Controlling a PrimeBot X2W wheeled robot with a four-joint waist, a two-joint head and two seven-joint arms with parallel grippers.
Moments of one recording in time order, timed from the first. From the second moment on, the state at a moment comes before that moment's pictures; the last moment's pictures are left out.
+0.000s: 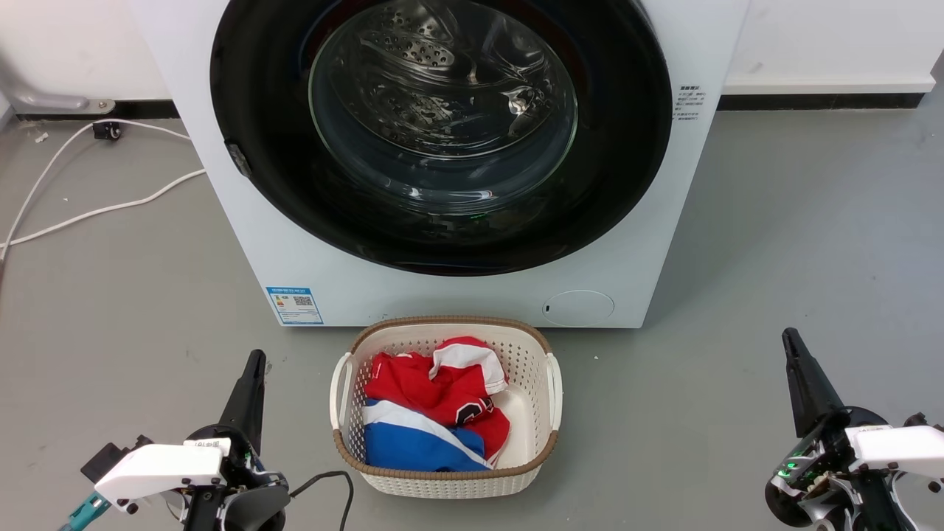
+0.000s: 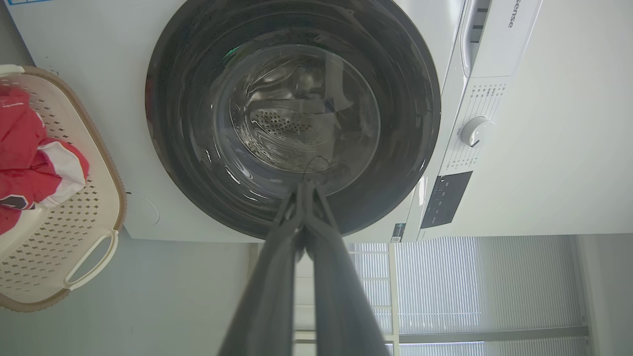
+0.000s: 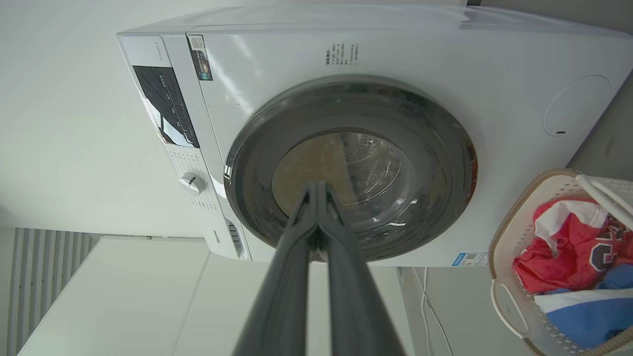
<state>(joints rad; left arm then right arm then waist) -0.10 0.05 0.11 0.25 -1.61 -0.13 0.11 -0.10 -0.05 -0.11 0.25 1.61 0.13 0.12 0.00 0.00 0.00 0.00</state>
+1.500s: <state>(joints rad) -0.05 0.05 0.23 0.22 -1.27 -0.13 -0.04 -0.04 -0.05 -0.13 0.19 1.14 0.13 -0.04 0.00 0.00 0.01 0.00</state>
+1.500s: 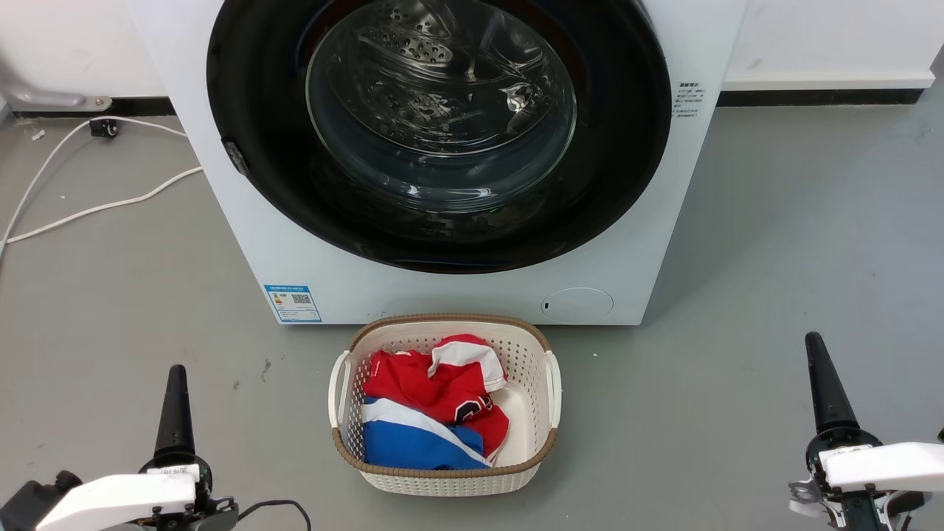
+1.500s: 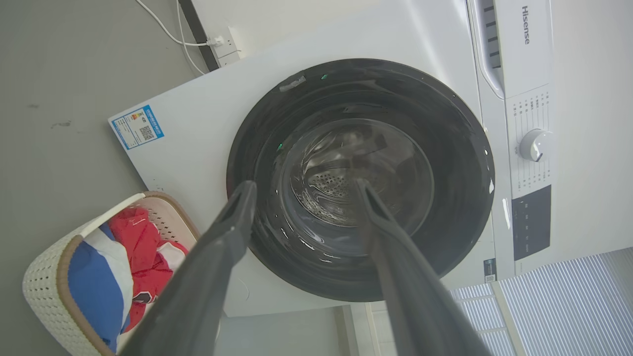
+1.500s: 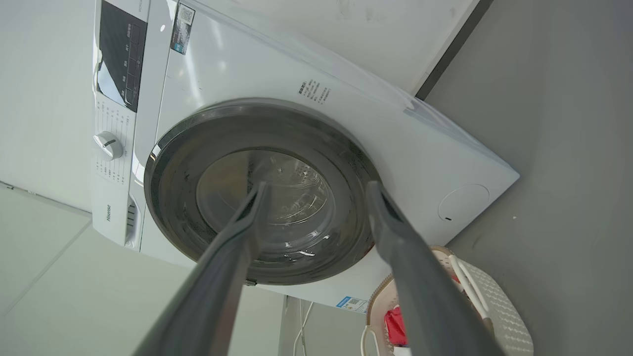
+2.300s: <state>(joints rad) 0.00 0.05 0.03 -0.07 -0.65 -0.03 -0.12 -0.04 -0.05 -0.06 0.01 0.56 0.13 -0.12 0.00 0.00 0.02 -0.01</state>
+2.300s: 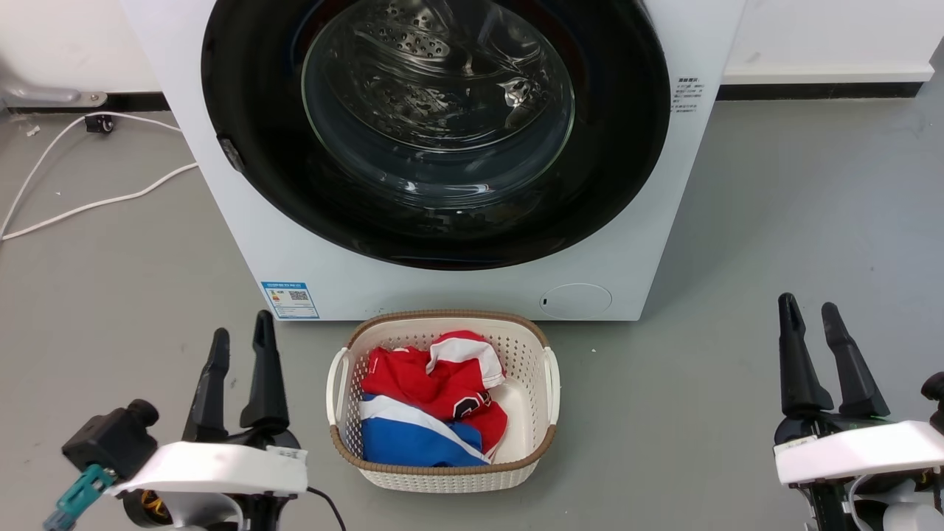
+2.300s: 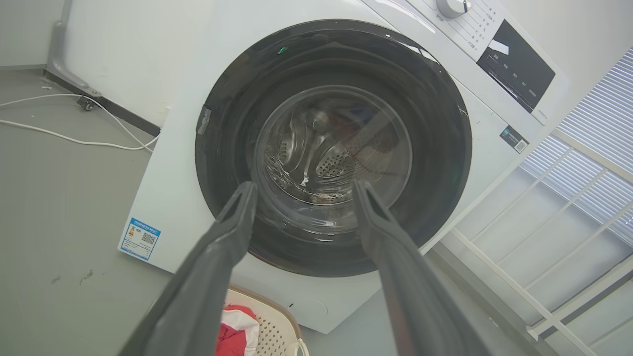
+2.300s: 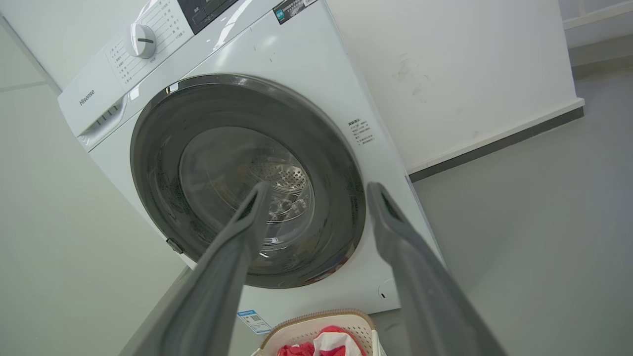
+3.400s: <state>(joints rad) 0.00 0.20 -0.32 -0.08 -0.26 0.22 -0.20 -0.01 -0.05 -0.04 -0.02 0.15 0.13 -0.20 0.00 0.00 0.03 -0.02</state>
